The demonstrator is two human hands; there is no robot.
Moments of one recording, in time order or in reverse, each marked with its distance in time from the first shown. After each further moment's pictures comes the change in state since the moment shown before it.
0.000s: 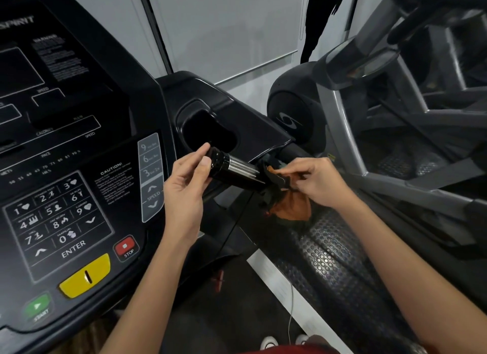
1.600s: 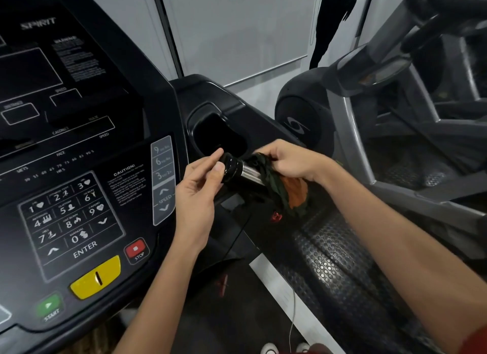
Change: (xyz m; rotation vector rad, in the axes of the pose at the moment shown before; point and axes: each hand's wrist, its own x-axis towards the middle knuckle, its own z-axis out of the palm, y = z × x) left_hand 0.001 0.000 -0.003 0.035 -0.020 -0.008; right_hand 0.073 -0.042 0.017 0.099 -0.526 0.076
